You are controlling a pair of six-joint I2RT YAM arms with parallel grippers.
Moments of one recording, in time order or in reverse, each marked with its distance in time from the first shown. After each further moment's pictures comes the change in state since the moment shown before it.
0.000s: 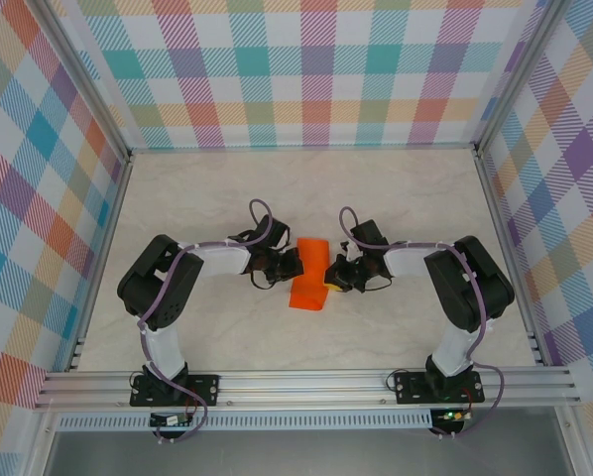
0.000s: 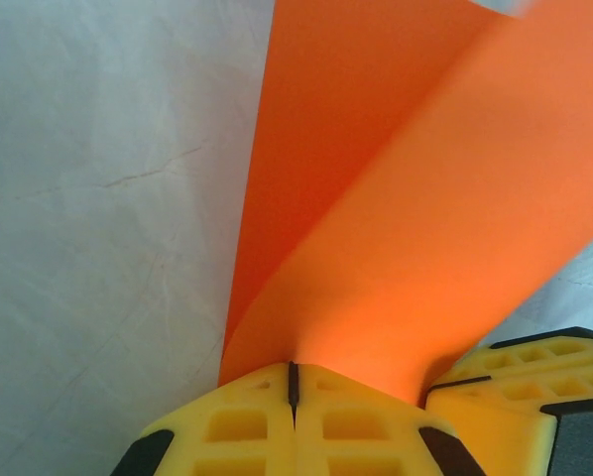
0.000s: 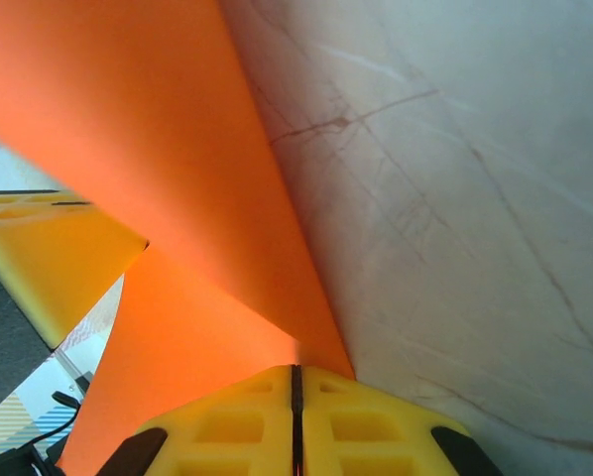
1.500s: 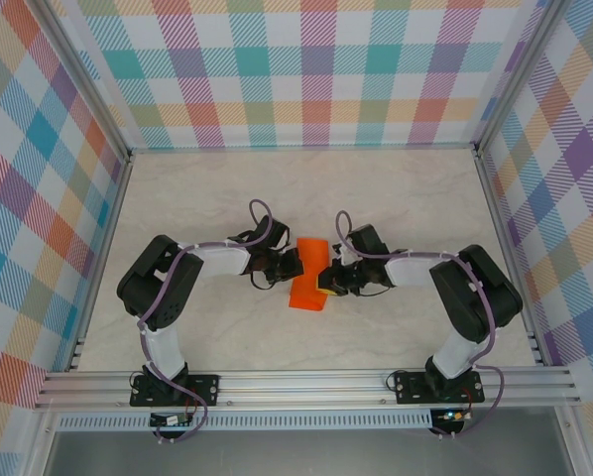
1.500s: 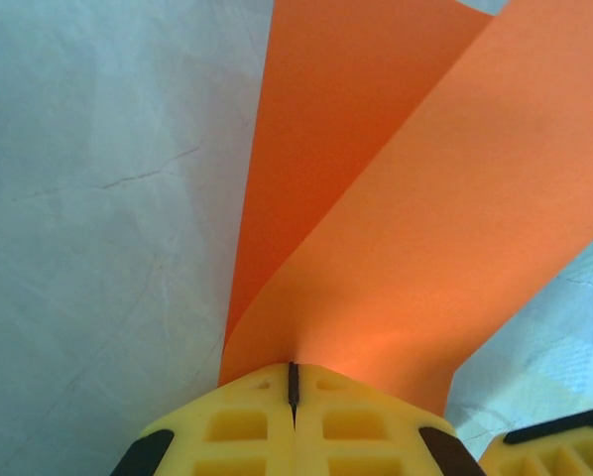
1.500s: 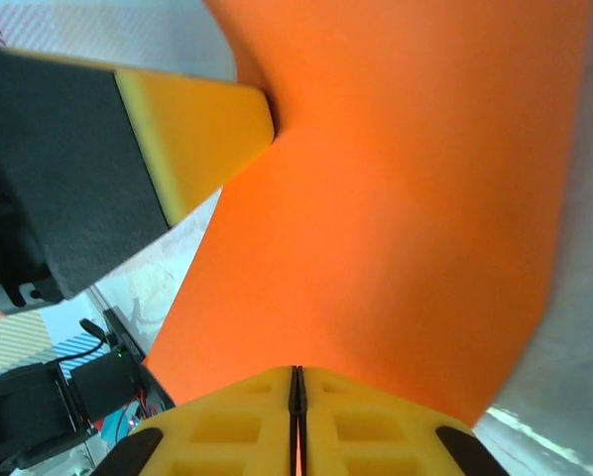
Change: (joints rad) left arm 0.000 -0.002 -0.009 0.015 0.000 0.005; right arm 0.060 -0.075 -0.072 0.111 -0.087 -0.021
